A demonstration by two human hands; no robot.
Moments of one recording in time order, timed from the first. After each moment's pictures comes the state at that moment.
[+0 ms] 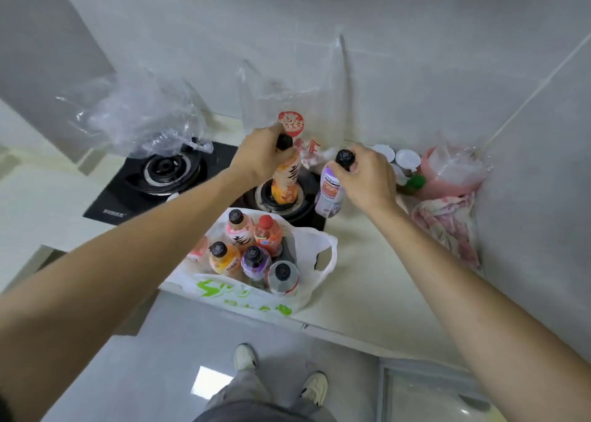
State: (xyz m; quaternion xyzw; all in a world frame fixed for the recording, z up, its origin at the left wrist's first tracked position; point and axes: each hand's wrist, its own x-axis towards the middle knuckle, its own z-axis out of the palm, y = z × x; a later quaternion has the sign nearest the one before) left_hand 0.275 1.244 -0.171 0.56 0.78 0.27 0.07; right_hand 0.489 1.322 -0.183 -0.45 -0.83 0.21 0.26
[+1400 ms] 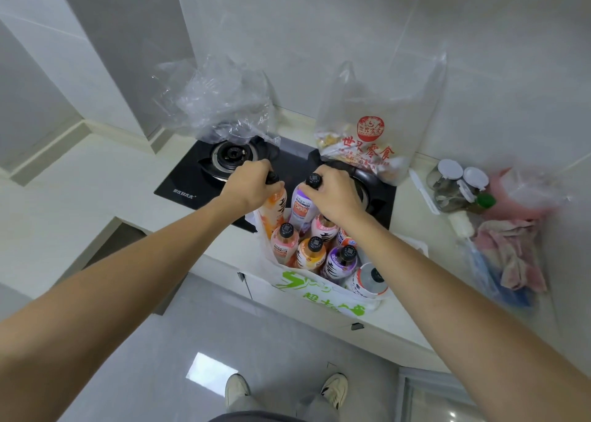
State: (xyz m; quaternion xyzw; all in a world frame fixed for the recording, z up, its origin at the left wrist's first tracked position) left_hand 0.118 1.062 -0.219 0.48 0.84 0.21 0.12; right_hand 0.287 1.180 -0.219 -0.36 -0.89 0.25 0.14
